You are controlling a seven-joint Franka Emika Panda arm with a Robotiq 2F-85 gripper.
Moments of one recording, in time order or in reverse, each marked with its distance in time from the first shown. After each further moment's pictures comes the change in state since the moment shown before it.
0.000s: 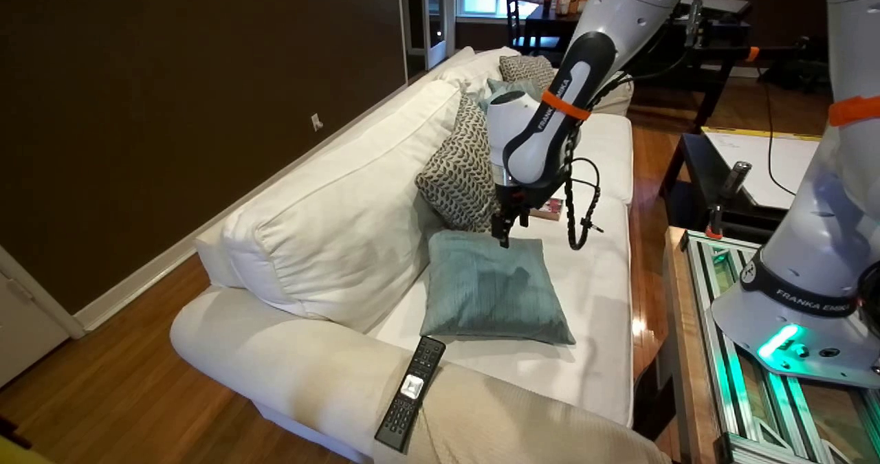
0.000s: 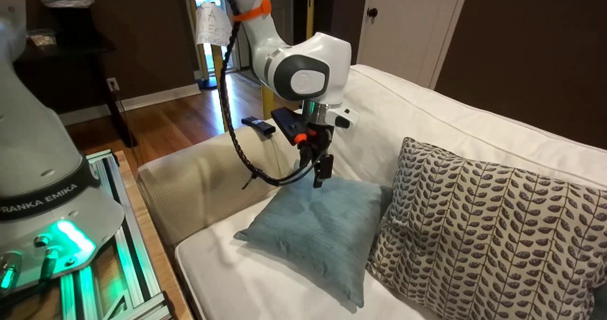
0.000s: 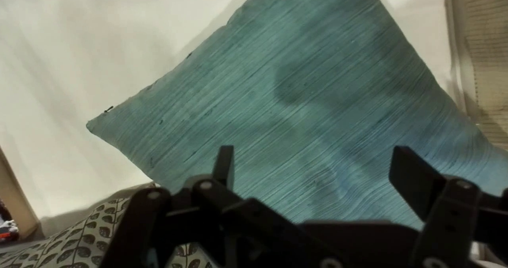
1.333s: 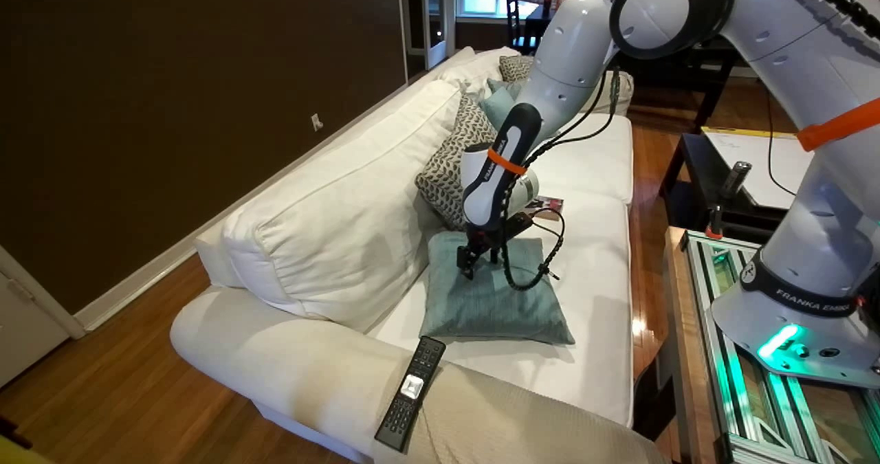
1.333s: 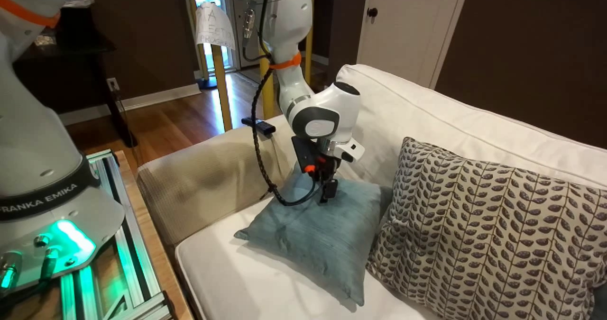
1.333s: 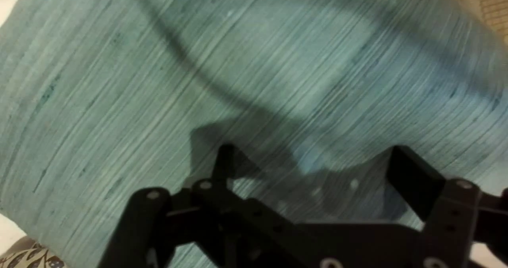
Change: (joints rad) arm -0.017 0.399 0.074 0.336 0.214 0.082 0.018
